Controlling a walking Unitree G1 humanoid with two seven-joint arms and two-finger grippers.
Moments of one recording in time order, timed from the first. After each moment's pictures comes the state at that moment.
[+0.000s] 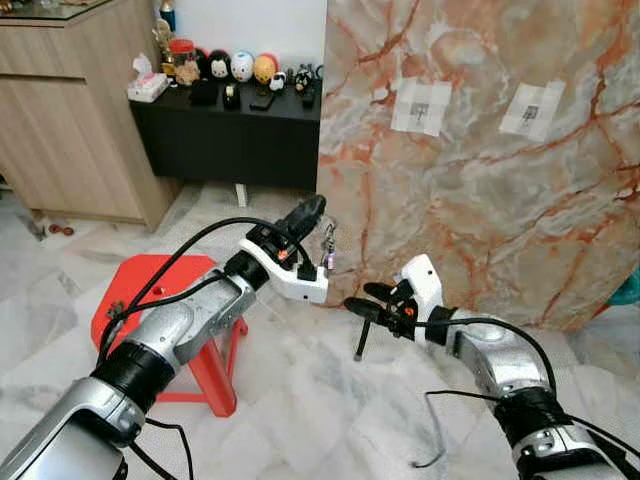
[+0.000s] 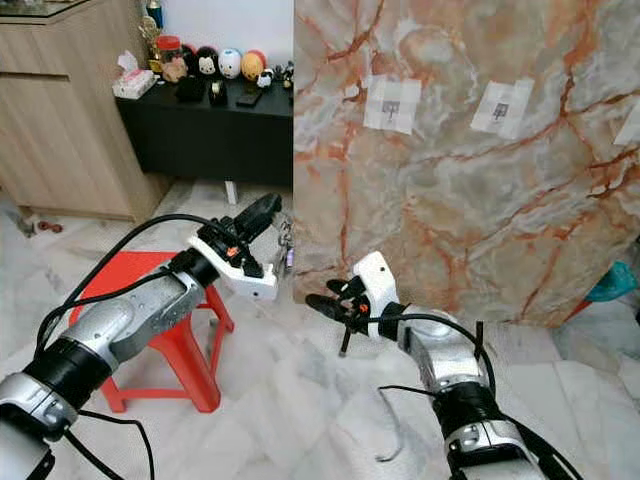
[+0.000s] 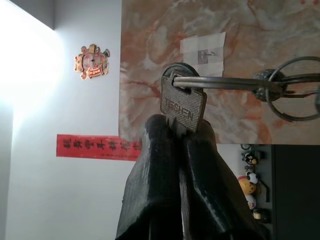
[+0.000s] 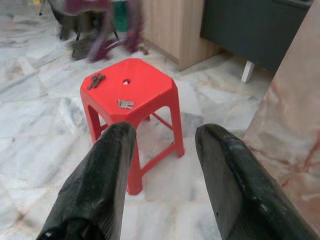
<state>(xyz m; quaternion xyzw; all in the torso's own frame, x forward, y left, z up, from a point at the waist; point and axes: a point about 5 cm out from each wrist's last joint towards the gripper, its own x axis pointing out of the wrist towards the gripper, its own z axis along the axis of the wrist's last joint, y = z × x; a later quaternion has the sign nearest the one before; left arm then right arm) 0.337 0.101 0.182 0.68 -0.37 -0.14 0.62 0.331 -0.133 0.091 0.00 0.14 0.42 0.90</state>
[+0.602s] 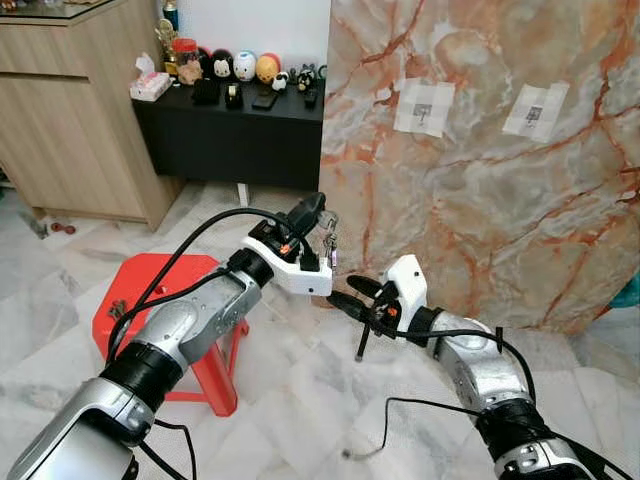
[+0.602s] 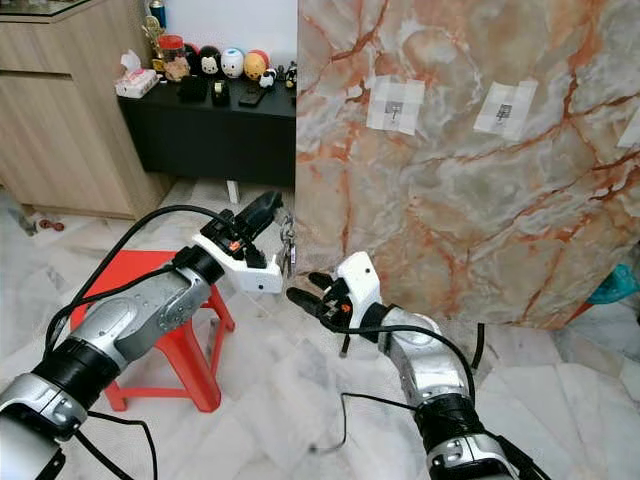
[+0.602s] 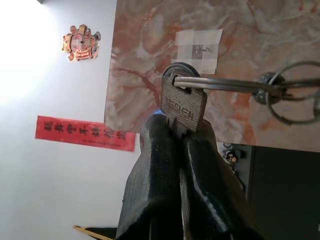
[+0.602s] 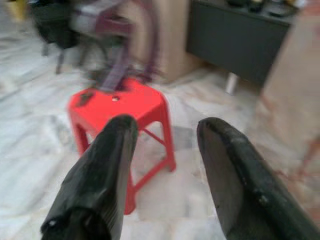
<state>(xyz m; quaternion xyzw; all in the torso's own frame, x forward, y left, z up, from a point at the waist) 0.339 0.094 0.184 0.65 -0.34 -0.15 0.66 0.327 -0.108 0.087 0.01 0.10 0.37 0.92</state>
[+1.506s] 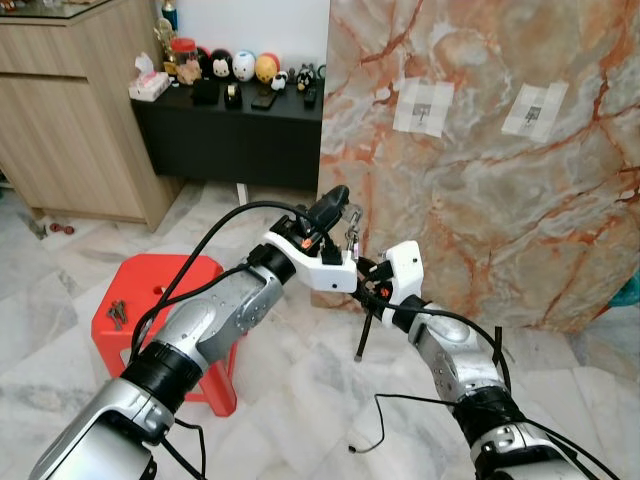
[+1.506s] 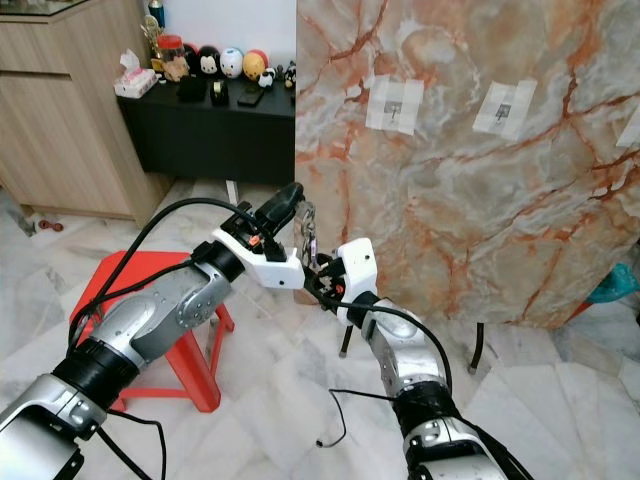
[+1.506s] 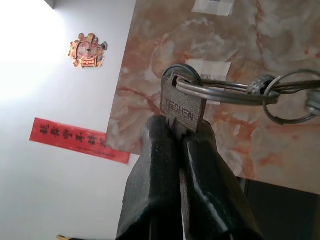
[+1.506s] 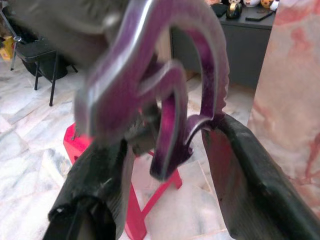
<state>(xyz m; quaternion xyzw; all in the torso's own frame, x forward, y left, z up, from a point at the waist) 0.333 0.069 0.195 0.61 -0.36 -0.16 0.68 0.343 -0.089 0.097 0.08 0.07 0.34 0.94</state>
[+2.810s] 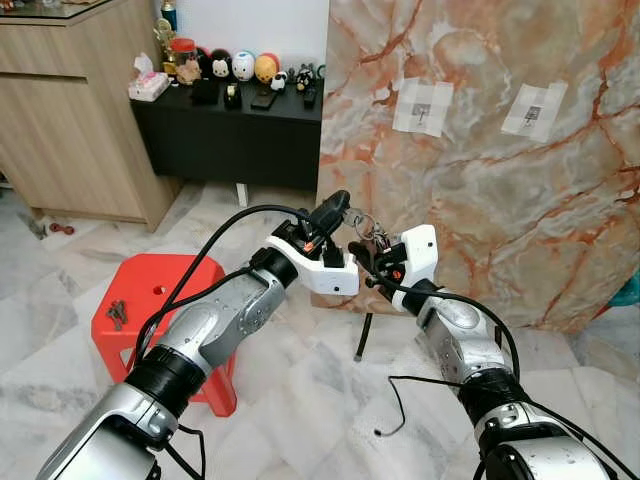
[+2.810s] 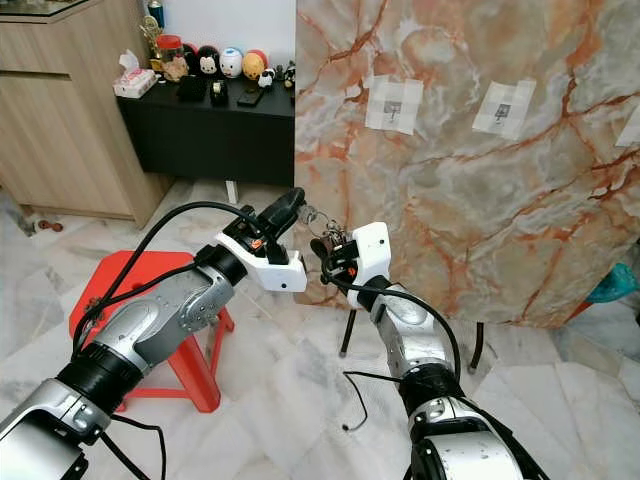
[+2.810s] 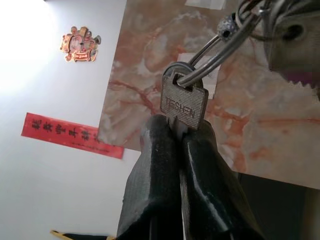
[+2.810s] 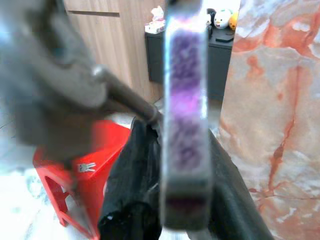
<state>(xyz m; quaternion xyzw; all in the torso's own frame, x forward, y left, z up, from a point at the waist) 0.333 0.071 0.190 0.61 -0.34 -0.17 0.69 0.356 -0.108 0.109 0.07 0.04 0.30 0.95</state>
